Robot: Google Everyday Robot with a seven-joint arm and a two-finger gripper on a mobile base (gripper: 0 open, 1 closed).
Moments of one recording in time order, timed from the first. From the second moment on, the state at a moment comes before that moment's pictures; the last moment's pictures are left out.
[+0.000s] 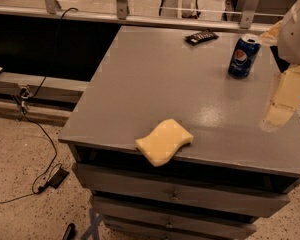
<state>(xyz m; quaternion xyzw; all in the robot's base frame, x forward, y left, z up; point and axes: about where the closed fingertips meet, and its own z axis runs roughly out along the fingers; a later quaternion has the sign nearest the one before) 0.439 -0.215 0.984 -0.60 0.78 -0.04 0.17</state>
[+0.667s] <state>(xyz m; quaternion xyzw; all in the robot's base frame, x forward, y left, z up) 0.469 -0.216 0.993 -0.60 0.77 -0.05 0.20</state>
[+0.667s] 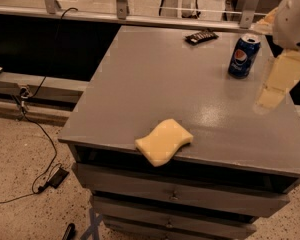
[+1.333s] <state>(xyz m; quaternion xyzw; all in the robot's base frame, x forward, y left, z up) 0.559 -0.233 1.011 -0.57 0.77 -0.04 0.29</state>
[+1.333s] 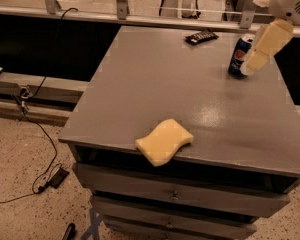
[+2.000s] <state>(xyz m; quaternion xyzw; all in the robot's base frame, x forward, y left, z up) 0.627 -0.257 0.988 -0.49 0.78 0.03 0.38</state>
